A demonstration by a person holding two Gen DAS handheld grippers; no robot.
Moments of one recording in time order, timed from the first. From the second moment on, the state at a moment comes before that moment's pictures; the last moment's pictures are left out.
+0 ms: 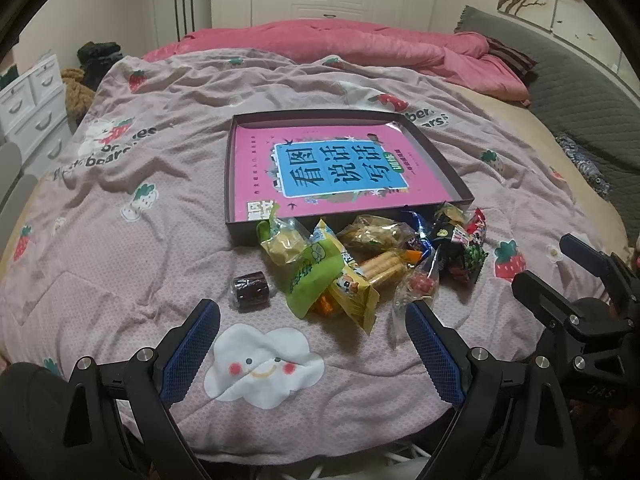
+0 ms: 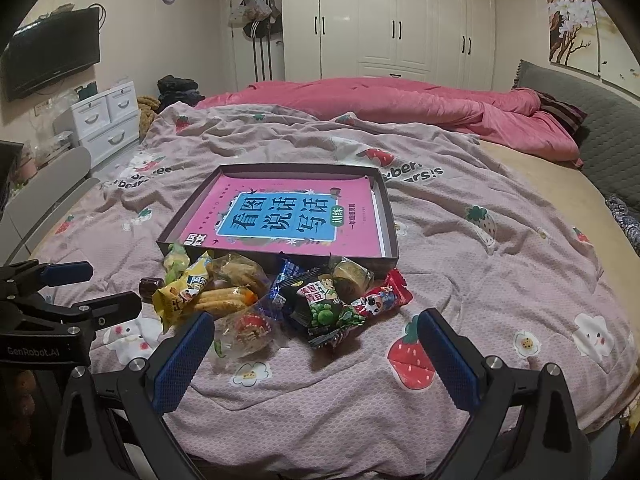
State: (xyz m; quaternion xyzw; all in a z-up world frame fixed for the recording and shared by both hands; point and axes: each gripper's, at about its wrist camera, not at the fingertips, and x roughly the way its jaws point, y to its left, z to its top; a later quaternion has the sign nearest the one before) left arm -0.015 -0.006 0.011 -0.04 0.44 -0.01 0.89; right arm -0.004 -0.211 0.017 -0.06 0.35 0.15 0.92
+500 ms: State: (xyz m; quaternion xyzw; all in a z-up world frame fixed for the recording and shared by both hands) left arm -0.019 -0.010 0.014 -0.03 0.44 -0.01 0.90; right arm -0.006 -0.212 0.017 -0.06 0.35 0.15 0.92
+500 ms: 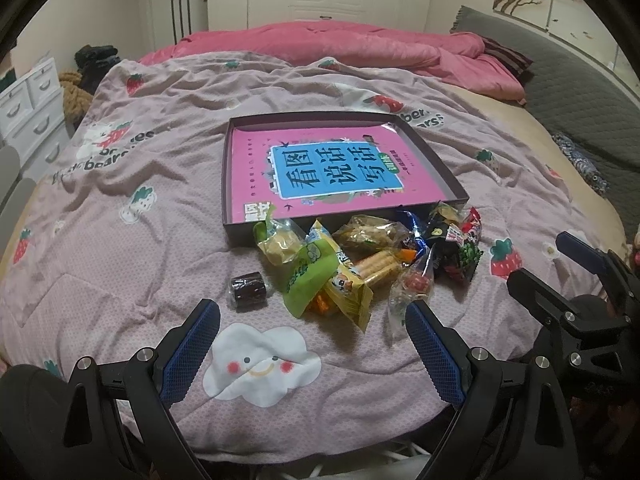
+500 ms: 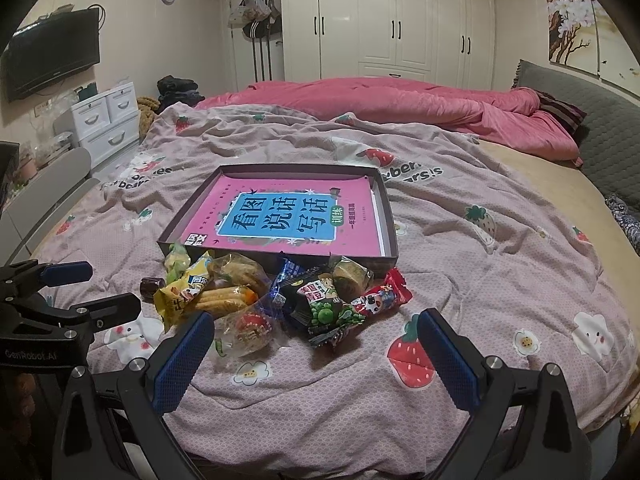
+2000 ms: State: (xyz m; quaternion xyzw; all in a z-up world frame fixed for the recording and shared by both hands) left arm 0.003 0.037 -0.010 -0.11 0.49 0.02 0.87; right arm 0.012 -0.216 0.009 -0.04 0.37 0.15 0.92
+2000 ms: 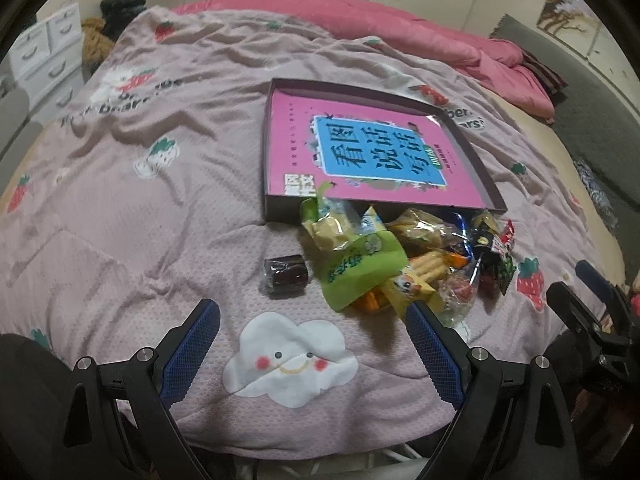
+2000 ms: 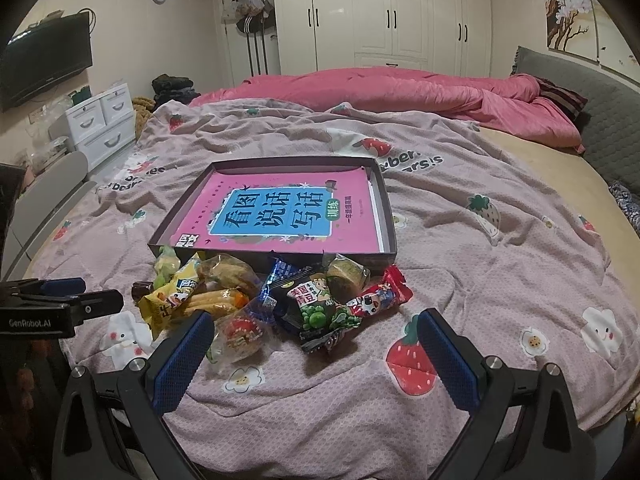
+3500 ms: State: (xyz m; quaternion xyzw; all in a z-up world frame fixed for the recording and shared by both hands) left arm 0.062 0.048 -0.070 -0.09 0.54 0.04 0.84; right arm 0.077 -0.184 -0.047 -0.14 0.42 0.20 0.87
